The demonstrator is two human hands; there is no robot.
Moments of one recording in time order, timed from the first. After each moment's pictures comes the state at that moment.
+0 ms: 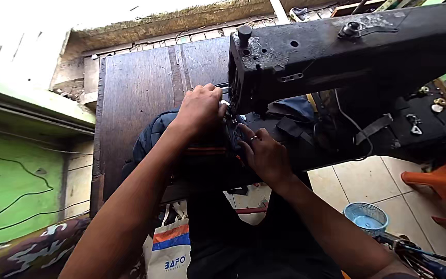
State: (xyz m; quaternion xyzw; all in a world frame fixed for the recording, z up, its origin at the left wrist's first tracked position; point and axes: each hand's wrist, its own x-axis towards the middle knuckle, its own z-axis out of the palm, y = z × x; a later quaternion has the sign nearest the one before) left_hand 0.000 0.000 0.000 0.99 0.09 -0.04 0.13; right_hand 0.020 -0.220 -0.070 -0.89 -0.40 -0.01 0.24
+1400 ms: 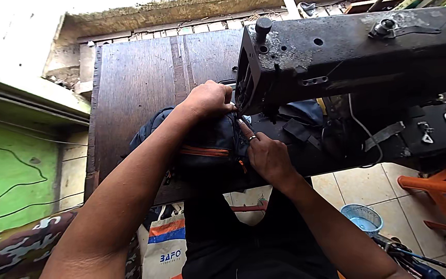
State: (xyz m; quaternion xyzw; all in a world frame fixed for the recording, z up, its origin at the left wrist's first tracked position) left_hand 0.033 0.021 -0.012 0.97 0.09 -0.17 0.17; right_hand 0.028 -0.210 -0.071 -0.88 -0.46 0.02 0.14
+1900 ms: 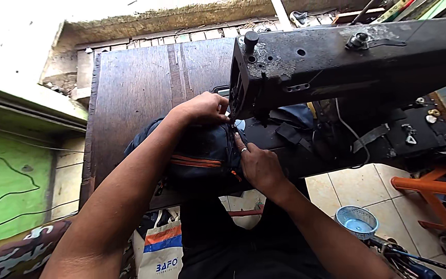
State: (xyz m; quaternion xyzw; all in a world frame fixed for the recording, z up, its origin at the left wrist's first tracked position) left_hand 0.032 0.029 -0.018 0.95 0.00 -0.18 0.25; right_hand 0.010 -0.213 -0.061 -0.89 -0.45 0.07 0.09
